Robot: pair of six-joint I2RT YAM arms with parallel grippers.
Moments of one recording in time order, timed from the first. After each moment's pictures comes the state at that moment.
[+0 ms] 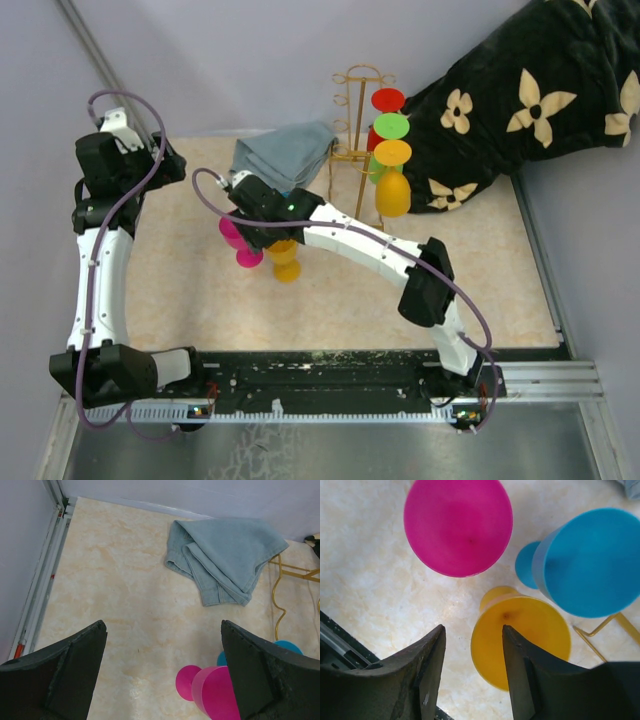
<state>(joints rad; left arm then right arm) 0.15 1.23 1.34 -0.45 0.14 -0.16 1.07 2.07 2.07 -0.85 0.20 0.25</state>
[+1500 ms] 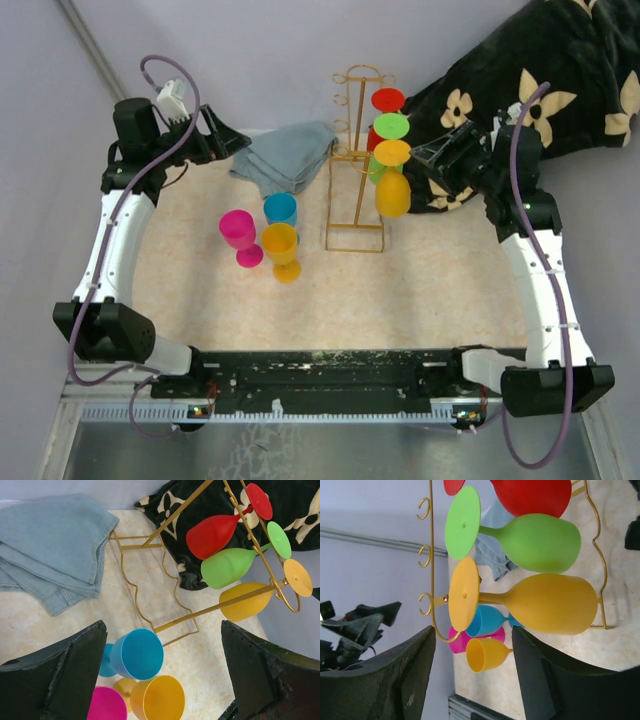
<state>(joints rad) -0.04 1.46 1.56 -0.39 0.63 -0.41 0.08 1.18 1.43 -0.62 -0.33 0.88</state>
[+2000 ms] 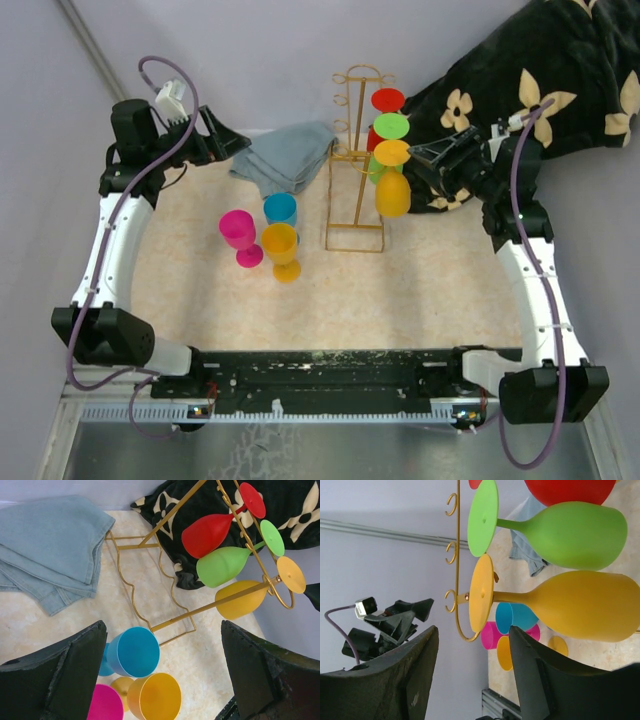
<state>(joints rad) -0.04 1.44 1.55 -0.39 0.64 -0.41 0.02 1.12 1.23 -0.34 -0.50 1.09</state>
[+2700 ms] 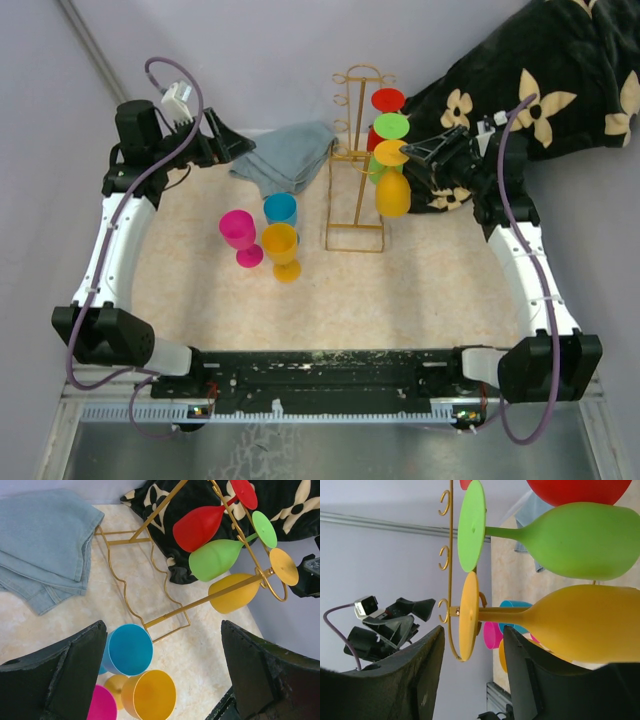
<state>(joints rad) -0.06 1.43 1.54 -0.39 0.66 -0.41 0.03 1.22 1.20 -0.20 -0.57 1.12</state>
